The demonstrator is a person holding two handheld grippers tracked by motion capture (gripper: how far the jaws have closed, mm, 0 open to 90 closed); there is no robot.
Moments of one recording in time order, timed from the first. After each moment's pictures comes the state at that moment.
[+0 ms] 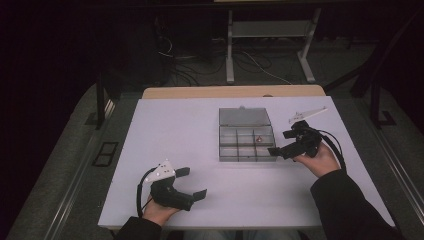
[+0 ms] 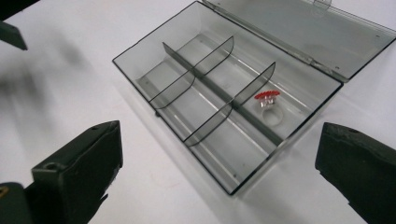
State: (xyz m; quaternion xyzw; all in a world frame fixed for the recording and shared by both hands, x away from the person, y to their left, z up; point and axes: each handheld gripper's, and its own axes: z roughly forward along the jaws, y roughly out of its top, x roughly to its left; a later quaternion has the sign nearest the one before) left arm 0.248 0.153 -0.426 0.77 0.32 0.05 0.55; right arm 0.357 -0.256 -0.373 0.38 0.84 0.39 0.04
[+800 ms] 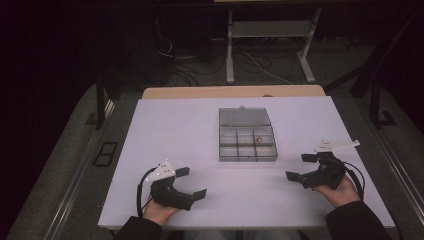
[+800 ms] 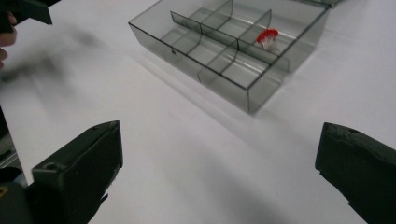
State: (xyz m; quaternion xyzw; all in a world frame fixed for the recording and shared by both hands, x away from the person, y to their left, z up) left arm 0.249 0.153 -0.427 0.77 0.32 0.05 0.54; right arm 0.282 -0.300 -0.403 0.41 0.80 0.43 0.06
